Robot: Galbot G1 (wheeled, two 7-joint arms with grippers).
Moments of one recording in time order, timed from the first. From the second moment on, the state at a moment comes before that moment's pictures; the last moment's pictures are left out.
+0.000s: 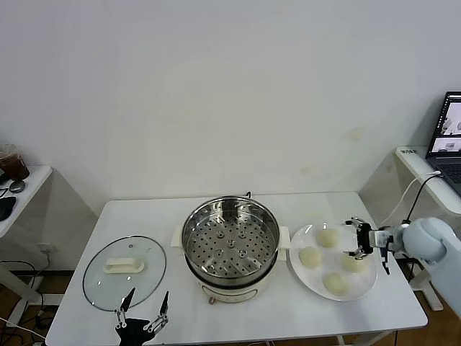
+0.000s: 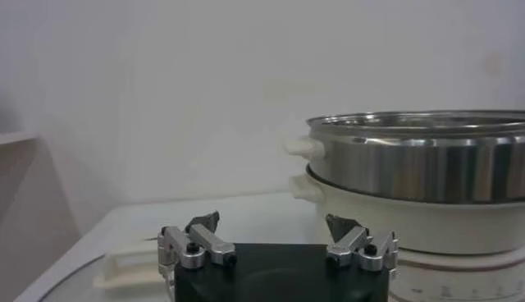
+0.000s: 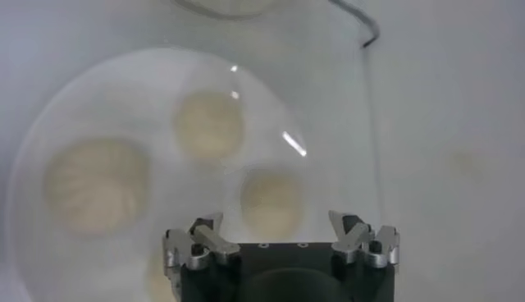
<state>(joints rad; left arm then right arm) 1.85 -1.34 -0.55 -2.01 -0.12 -0.24 -0.02 -0.59 0.57 -0.04 1.43 -0.32 0.01 -0.94</state>
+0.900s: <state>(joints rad) 1.85 -1.35 -0.59 -2.00 -0.07 -0.27 -0.02 -0.11 0.83 -0.56 0.99 -0.40 0.02 -1.06</state>
